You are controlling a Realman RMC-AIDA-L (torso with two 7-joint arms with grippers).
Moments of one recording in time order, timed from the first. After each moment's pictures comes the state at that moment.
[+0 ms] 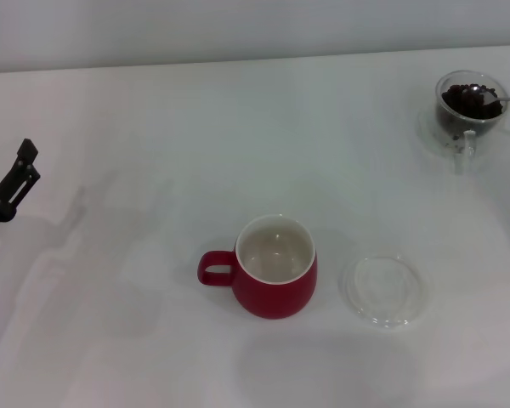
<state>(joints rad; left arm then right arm) -0.38 -2.08 -0.69 -0.04 -0.73 -1.40 2.83 0.31 1.93 -0.32 -0.43 1.46 1.16 -1.05</state>
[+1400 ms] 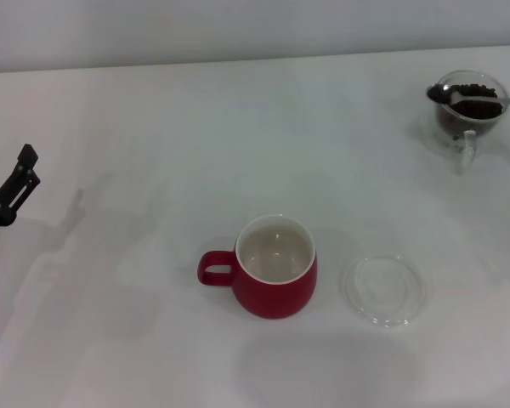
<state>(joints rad) -0.37 -2.08 -0.69 -0.04 -0.73 -1.39 2.83 0.28 1.95 -0.33 -0.44 1.46 1.38 -1.00</state>
